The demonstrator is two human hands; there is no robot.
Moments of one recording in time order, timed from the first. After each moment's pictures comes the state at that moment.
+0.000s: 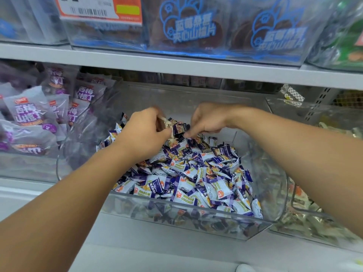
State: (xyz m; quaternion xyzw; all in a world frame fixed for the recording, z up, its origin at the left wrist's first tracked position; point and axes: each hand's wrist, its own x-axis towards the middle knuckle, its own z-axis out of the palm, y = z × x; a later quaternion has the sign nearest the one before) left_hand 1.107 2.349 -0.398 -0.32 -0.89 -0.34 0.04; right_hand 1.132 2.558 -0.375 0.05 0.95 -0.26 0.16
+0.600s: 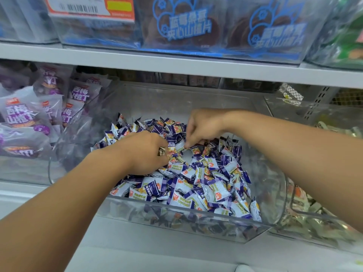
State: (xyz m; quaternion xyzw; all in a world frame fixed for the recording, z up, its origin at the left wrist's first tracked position) left_hand 1.105 2.343 -0.408 -0.42 -0.90 -0.05 -0.09; right_hand 1.134 2.549 -0.381 0.02 0.98 -0.13 0.16
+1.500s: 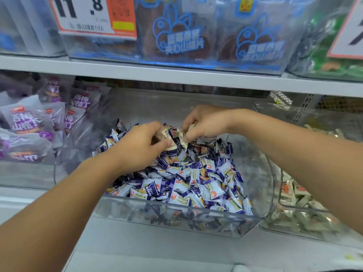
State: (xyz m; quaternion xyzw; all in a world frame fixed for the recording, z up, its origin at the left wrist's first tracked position) left_hand 1.109 2.338 -0.404 -0.41 -0.85 -0.32 -0.04; right_hand 1.167 2.540 -0.354 0.05 0.96 -0.24 0.10
